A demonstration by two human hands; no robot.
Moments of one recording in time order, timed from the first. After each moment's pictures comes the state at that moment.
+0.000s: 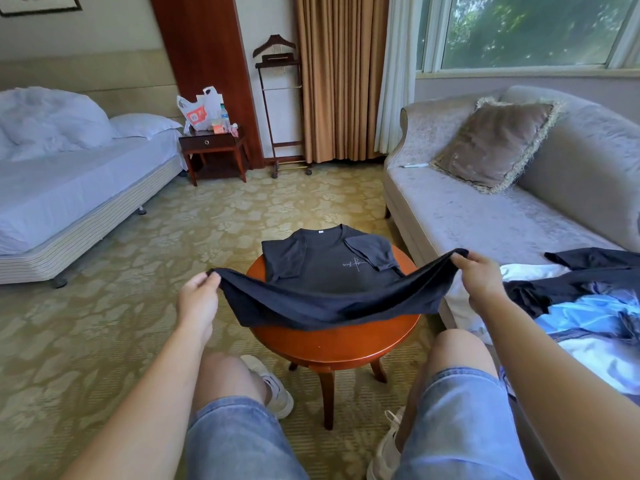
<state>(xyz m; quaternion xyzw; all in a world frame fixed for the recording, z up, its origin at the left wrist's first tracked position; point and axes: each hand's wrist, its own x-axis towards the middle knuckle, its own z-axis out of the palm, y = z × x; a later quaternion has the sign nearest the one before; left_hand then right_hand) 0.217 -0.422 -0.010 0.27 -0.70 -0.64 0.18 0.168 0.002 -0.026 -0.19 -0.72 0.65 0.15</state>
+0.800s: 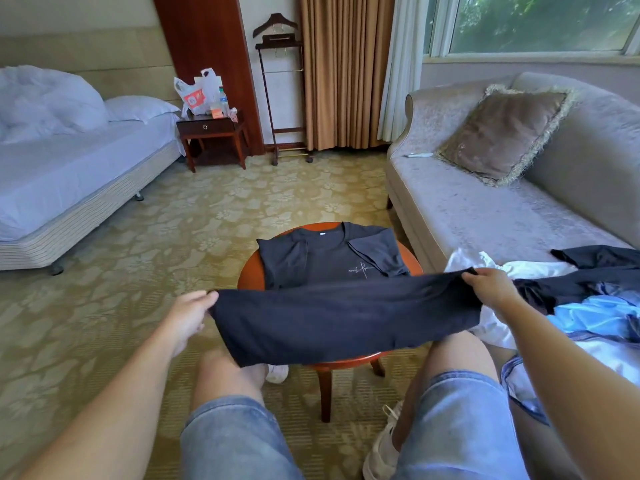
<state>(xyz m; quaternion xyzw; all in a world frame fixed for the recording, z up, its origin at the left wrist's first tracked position) 0.210 -0.461 -0.043 0.26 -0.76 -0.60 0.02 0.147 0.038 -0.053 -0.19 -0.87 0.45 0.03</state>
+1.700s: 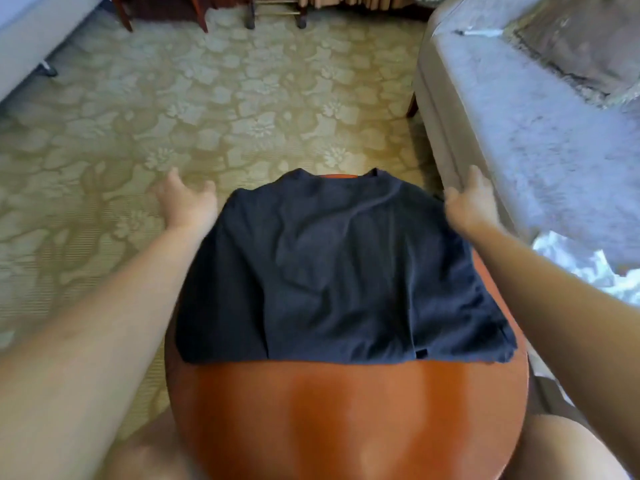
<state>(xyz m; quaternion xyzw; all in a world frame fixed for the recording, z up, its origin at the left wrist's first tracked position) -0.165 -0.463 -0.141 0.34 -0.84 -0.40 0.10 -0.184 -0.065 -0.142 -0.17 -0.93 0.33 0.05</state>
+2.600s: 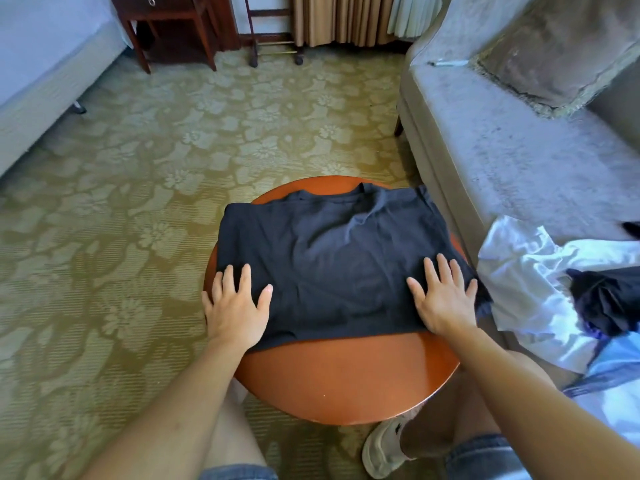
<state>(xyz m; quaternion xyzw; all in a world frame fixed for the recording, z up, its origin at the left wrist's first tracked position) 0.053 -0.407 -0.177 0.15 -0.98 -0.09 -0.05 0.032 -0.069 -0.178 -0.10 -0.99 0.10 -0.07</state>
